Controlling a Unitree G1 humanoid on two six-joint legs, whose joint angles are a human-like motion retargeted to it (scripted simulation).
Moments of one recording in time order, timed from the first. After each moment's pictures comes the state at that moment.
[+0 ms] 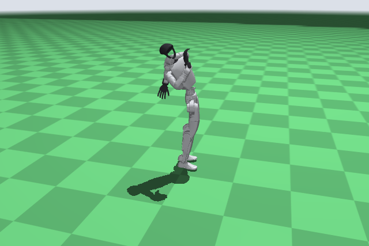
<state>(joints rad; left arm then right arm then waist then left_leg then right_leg) -3.09 -0.60 -1.40 0.19 0.58 0.23 -0.05 -0.99 -0.49 0.84 -0.34 -0.75 -0.31 -0.70 -0.77 0.43 -0.18 0.21 -0.06 0.21 0.00 -0.12 0.04 0.20 -0.03 -0.33 0.03 -0.16 0.06</state>
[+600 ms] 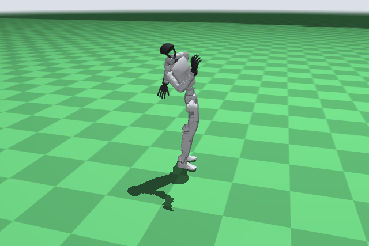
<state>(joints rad) -3.09 -0.60 -1.40 0.19 0.59 0.23 -0.07 -0.70 -0.27 0.55 -0.05 -0.19 -0.09 -0.68 -0.76 0.43 -0.19 0.19 -0.05 0.21 0.00 -0.12 0.04 0.19 -0.03 -0.34 0.02 -0.16 0.06</state>
